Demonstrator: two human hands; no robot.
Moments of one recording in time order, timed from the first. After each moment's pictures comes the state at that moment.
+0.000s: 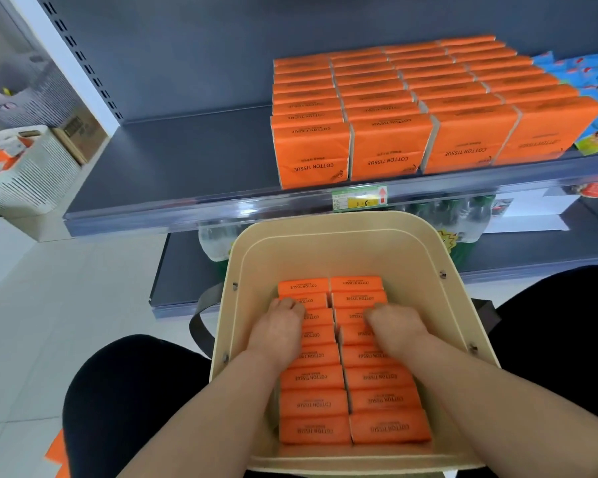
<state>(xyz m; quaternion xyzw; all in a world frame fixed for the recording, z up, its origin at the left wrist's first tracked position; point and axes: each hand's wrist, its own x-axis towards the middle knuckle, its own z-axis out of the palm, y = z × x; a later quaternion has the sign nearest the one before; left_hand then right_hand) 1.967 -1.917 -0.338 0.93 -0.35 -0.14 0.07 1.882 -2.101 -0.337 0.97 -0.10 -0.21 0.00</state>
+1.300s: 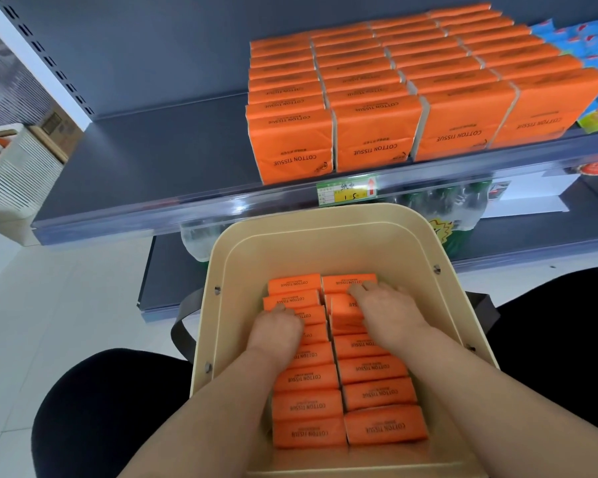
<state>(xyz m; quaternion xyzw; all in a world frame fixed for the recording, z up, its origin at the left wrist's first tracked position) 1.973 -1.937 -0.361 0.89 -0.41 -0.13 -0.14 1.887 -2.104 -0.325 0.98 -0.13 -0.12 -0.07</state>
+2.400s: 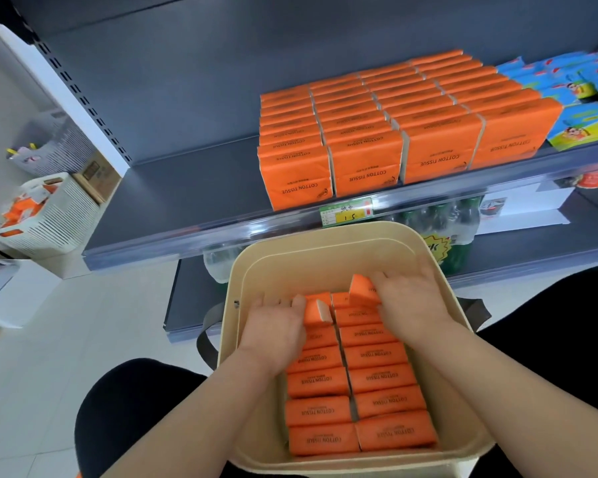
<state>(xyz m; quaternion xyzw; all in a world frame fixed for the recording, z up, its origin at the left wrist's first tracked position) 1.966 -1.921 -0.290 0.91 -0.40 -0.01 -0.13 1.872 -2.118 -0.283 0.99 -0.16 -0.01 0.03</state>
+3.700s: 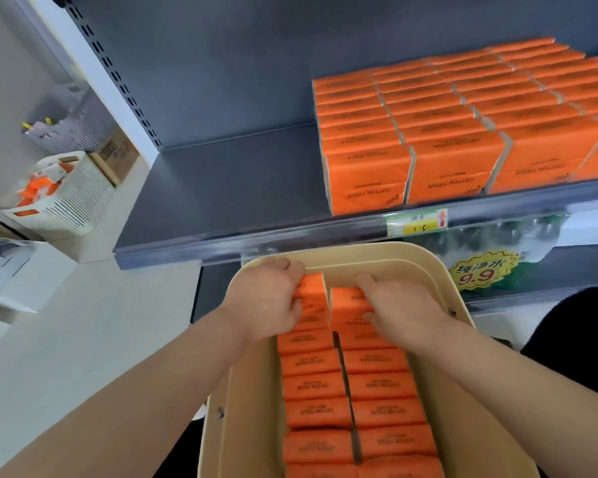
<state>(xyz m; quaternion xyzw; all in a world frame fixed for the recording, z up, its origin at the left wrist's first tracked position) 2.080 -1.865 -0.245 0.88 -0.47 0.00 -0.02 1.957 -2.050 -0.253 0.99 -0.07 -0.07 -0.11</state>
